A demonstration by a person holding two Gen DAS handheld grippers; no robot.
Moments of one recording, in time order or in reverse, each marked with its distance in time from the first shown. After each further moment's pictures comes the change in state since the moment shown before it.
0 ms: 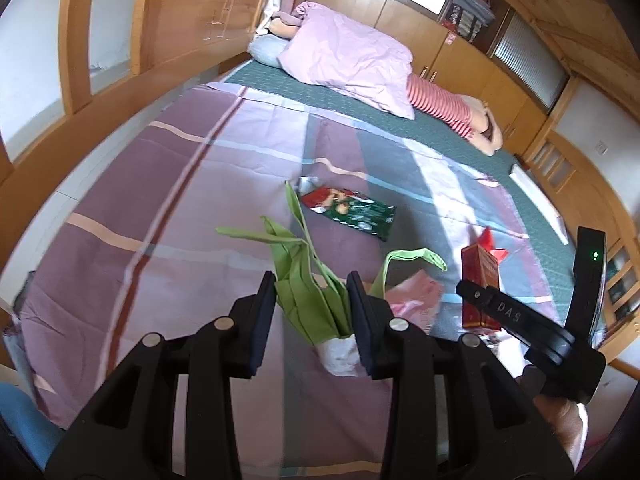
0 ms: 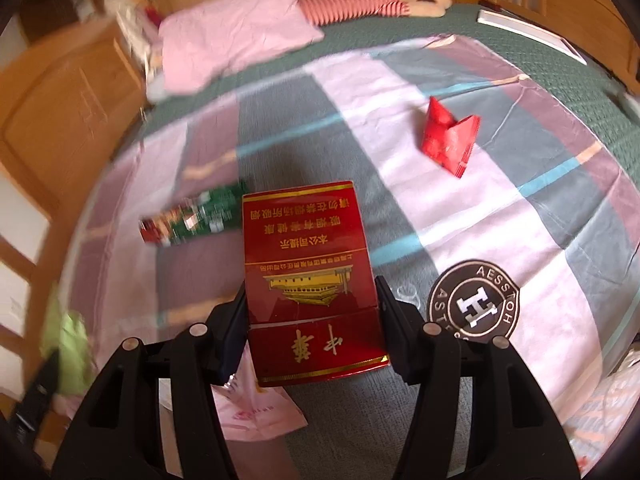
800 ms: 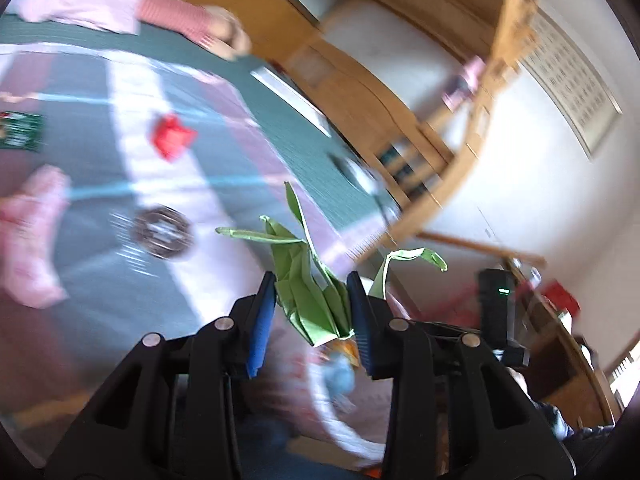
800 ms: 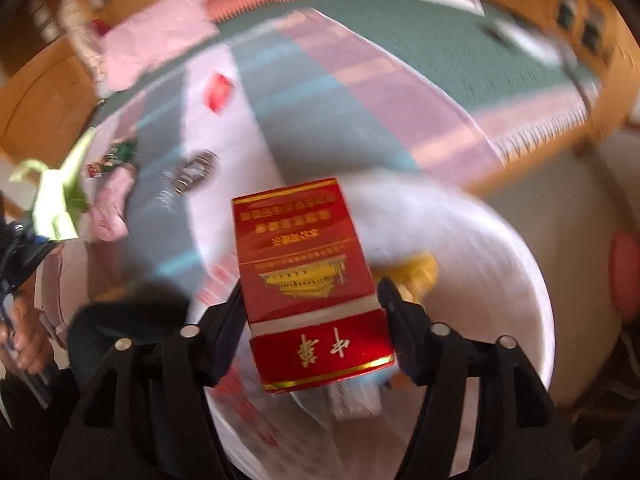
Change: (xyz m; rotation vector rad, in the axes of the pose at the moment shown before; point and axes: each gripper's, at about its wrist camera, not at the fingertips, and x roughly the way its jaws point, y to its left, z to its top) left arm -0.029 -0.187 -0.096 0.275 0.330 -0.887; right arm -0.216 -0.266 -0.106 0.089 0.154 -0.162
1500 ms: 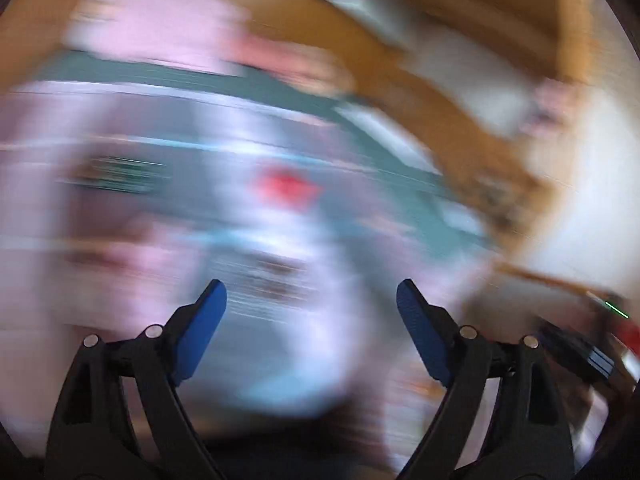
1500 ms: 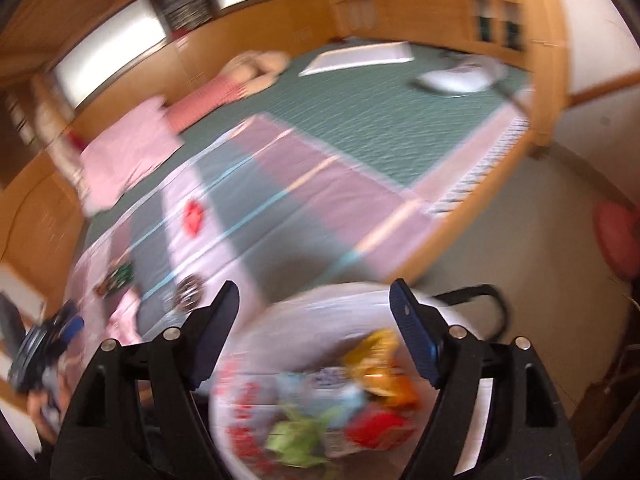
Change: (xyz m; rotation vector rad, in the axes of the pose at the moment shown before) left arm -0.068 0.050 0.032 -0.096 -0.175 0.593; right arm -0.065 -0.010 0.033 0.176 -0.310 0.020
